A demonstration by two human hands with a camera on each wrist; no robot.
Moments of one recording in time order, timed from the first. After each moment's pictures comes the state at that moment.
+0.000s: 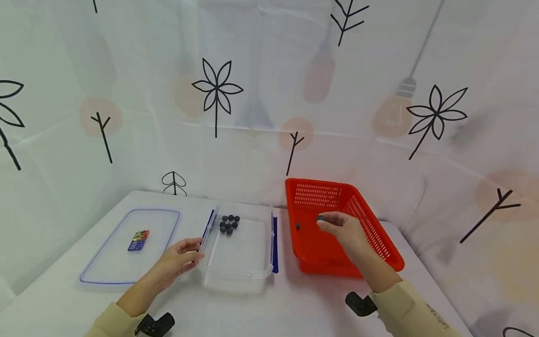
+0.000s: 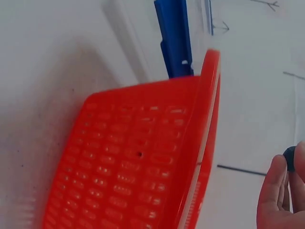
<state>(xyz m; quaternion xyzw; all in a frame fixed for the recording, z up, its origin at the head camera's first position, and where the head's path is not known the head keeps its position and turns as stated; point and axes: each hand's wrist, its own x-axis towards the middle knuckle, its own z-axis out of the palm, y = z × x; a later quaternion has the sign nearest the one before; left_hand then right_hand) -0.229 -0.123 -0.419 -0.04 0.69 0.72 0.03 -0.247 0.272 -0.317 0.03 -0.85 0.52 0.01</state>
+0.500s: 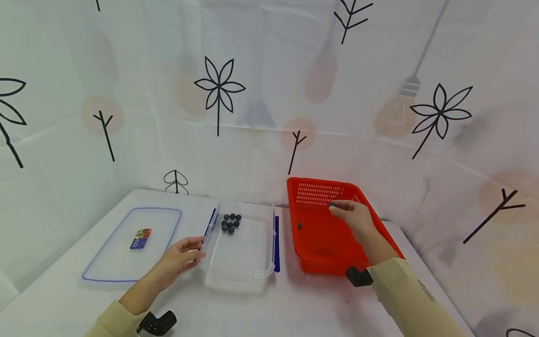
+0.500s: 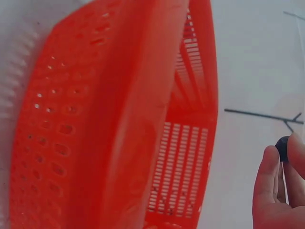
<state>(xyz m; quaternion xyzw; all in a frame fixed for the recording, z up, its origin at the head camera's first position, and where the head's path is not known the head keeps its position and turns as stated) -0.230 -0.123 -0.421 -0.05 0.69 0.73 0.03 -0.292 0.296 -0.313 0.00 -0.86 0.51 -0.01</state>
